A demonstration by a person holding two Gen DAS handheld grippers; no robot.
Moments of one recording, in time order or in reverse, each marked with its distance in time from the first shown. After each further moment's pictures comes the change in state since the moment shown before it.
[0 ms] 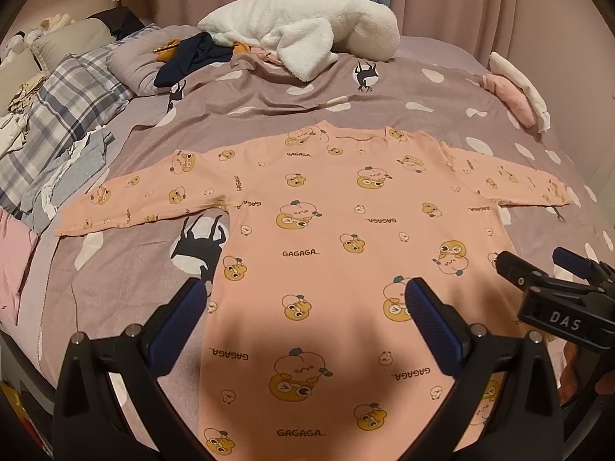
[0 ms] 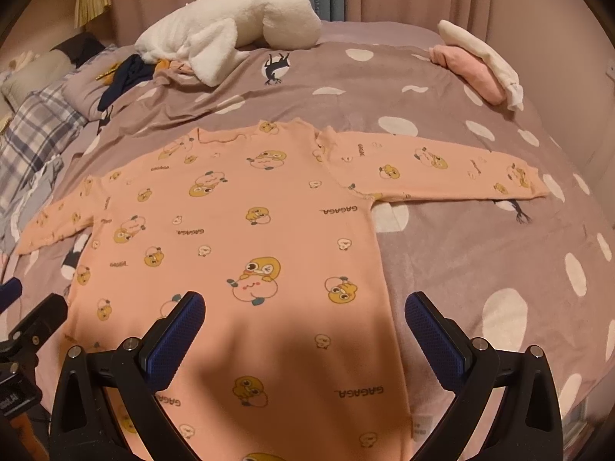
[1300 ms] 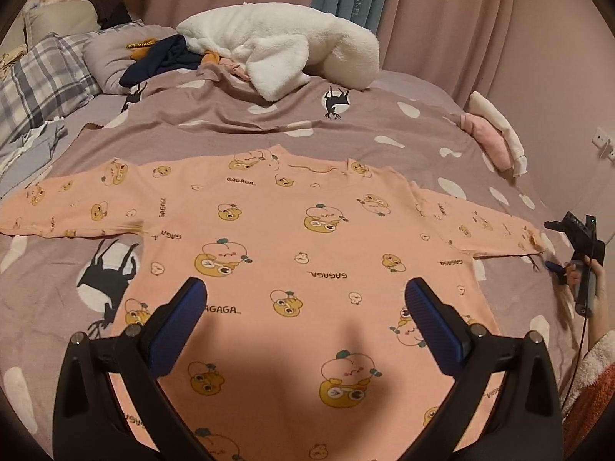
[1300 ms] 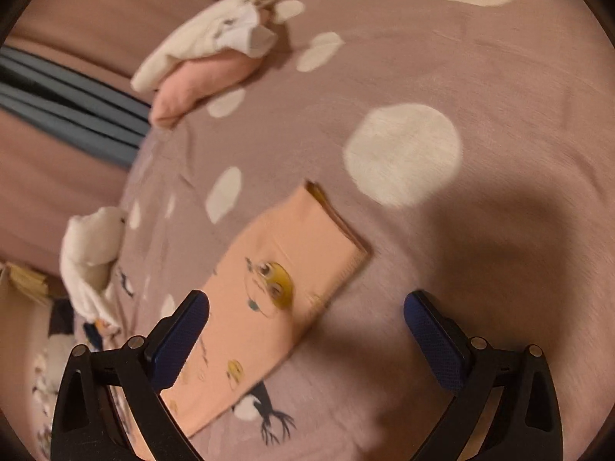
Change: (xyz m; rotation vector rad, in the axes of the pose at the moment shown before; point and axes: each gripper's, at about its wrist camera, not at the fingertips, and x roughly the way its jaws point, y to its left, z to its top) left arm 0.052 -0.027 0.018 -0.102 -0.120 -0.175; right arm 0.114 -0.390 0.058 0.811 -0.058 0.279
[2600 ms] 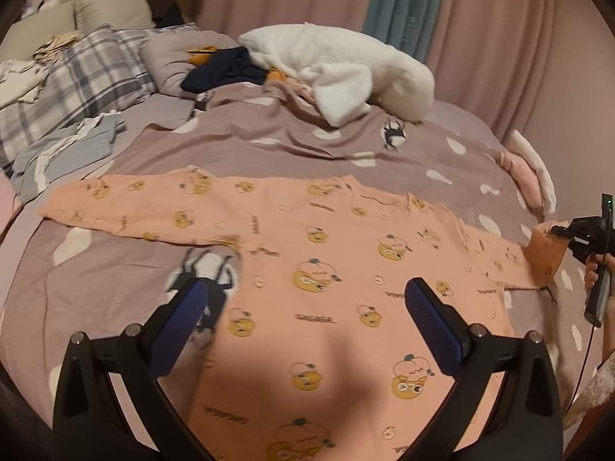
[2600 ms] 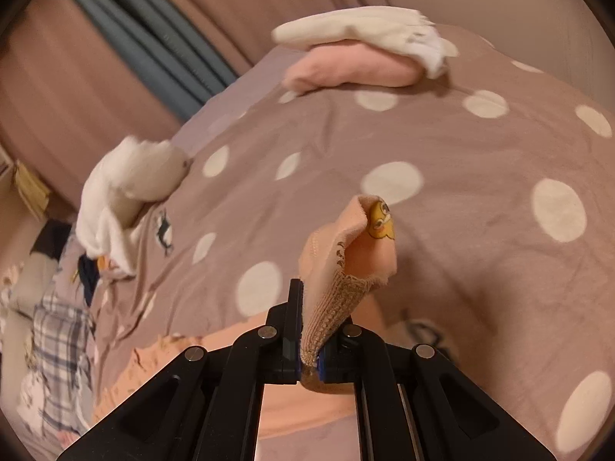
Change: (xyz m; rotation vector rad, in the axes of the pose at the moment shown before) left arm -0.050 0.067 0.012 -0.107 -0.055 0.127; right arm 0.019 0.171 -0.053 -0.332 -0.040 -0.046
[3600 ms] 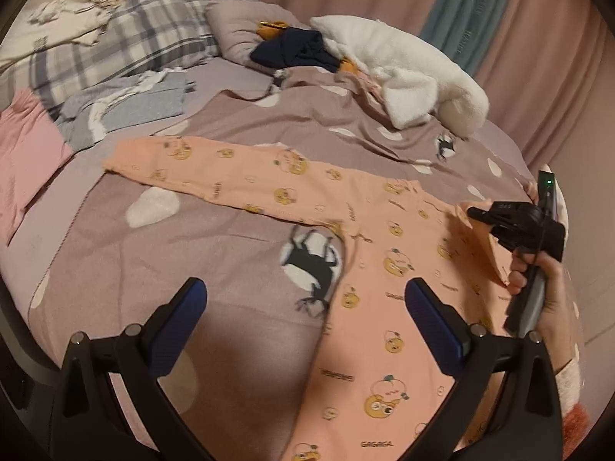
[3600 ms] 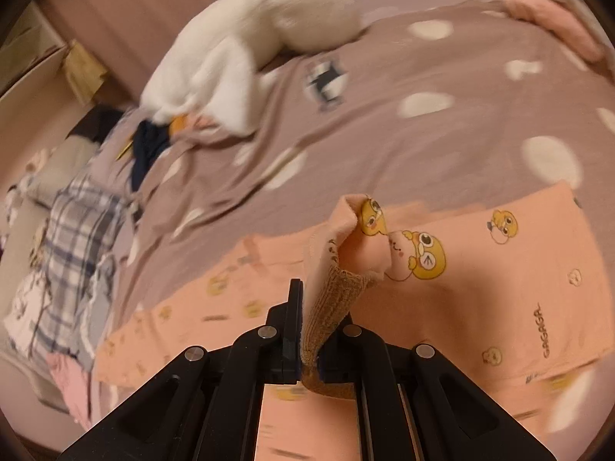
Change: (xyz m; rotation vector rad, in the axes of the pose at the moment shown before) left arm -0.043 0.099 0.006 -0.181 0.092 0.057; right arm 0.099 0.239 -0.152 -0.249 0.219 0.153
